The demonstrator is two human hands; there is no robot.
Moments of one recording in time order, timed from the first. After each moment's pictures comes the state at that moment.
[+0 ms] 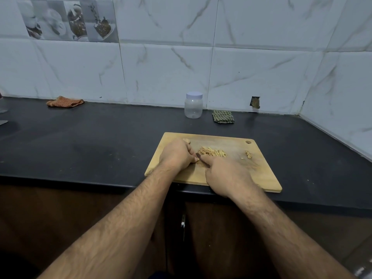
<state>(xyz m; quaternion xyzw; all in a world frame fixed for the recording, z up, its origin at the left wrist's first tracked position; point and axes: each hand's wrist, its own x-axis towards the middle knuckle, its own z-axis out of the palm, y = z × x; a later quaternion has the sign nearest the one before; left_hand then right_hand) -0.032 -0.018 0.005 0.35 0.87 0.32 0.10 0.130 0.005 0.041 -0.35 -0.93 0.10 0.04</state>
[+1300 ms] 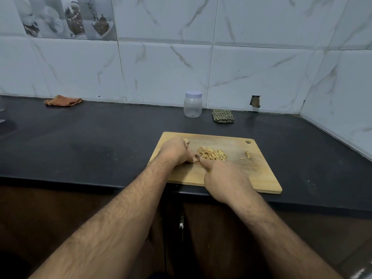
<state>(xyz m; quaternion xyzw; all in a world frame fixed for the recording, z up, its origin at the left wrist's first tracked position) -0.037 -0.015 0.019 0.36 0.87 0.29 0.16 0.136 0.001 0.035 -0.35 -0.93 0.11 0.05</state>
